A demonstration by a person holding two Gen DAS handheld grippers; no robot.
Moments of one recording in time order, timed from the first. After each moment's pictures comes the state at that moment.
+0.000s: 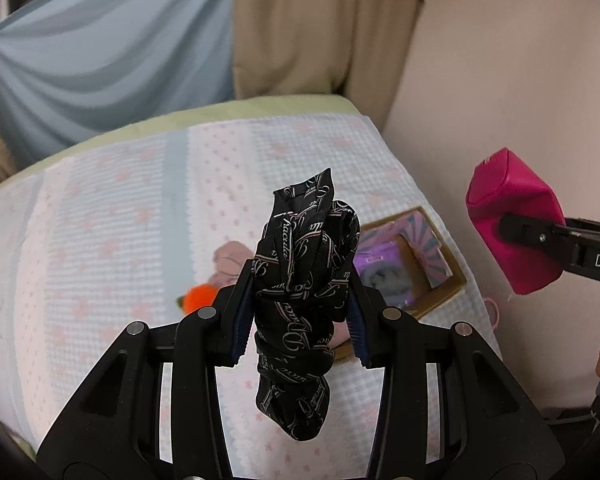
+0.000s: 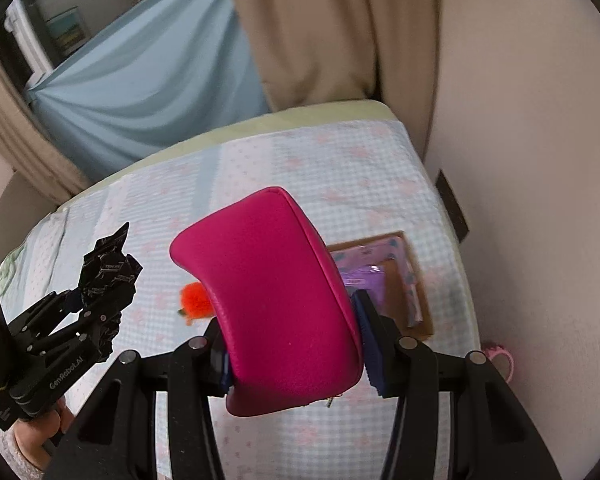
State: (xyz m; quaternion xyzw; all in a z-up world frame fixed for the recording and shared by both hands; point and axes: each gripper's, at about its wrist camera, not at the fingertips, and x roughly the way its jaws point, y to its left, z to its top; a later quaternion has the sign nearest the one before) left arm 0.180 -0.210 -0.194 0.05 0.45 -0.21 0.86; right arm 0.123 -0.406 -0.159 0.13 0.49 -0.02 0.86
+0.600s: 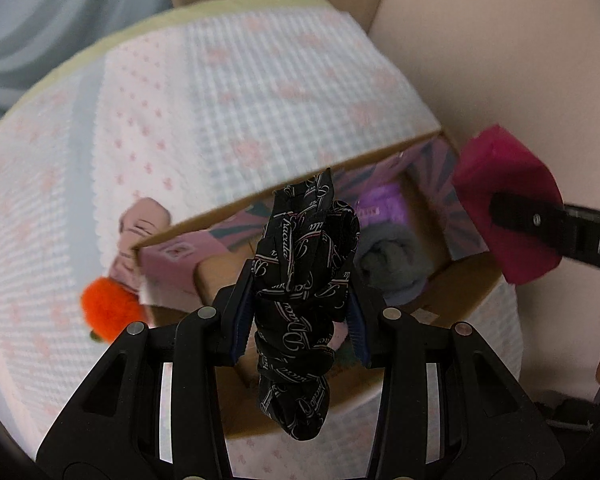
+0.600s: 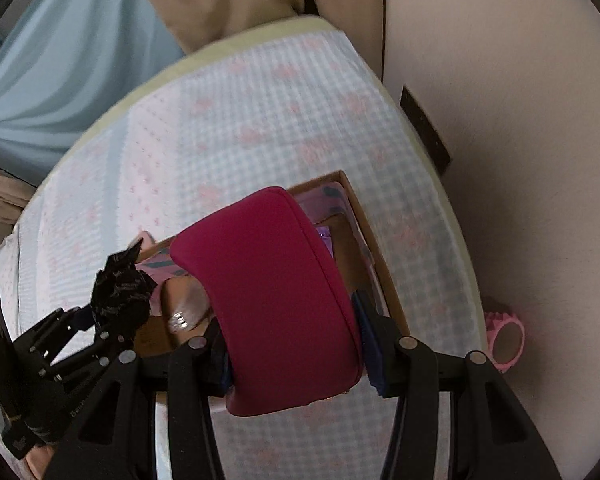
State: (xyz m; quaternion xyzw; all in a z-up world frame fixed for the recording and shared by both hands) left arm 0.250 -0.308 -0.350 0.10 0.58 -0.24 0.77; right arm 0.191 -0.491 -0.303 0.18 0.59 -0.08 0.78
